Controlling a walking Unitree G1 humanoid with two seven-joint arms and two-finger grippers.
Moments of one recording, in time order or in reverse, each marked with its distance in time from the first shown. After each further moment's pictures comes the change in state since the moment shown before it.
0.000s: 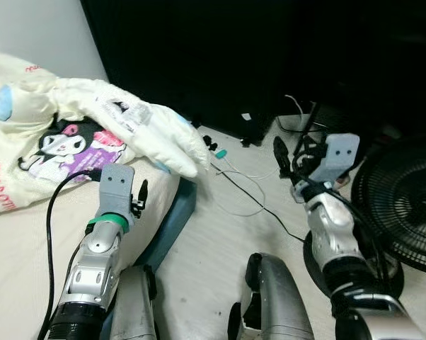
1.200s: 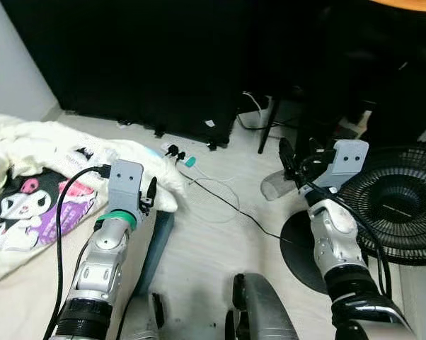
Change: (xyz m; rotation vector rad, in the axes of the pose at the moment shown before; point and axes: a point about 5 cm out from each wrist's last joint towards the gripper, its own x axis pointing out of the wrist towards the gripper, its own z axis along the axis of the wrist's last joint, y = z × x) left arm 0.001 -0.011 0.002 -0.014 -0.003 -0.031; right arm -0.007 -0.004 0.004 0.008 -0.033 -0.031
